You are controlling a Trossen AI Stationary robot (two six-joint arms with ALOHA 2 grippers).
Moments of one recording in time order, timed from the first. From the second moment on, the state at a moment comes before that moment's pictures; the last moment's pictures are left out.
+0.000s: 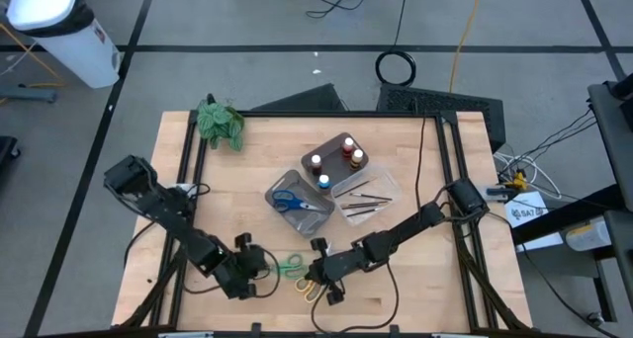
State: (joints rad) left arm -0.78 1.63 0.71 -0.17 -0.37 -0.90; right arm 0.44 2.09 1.24 0.26 0.11 0.07
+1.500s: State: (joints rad) left arm -0.73 1.81 0.71 0.10 -0.32 -0.87; right arm 0.46 2.09 1.24 0.05 0.13 0.01
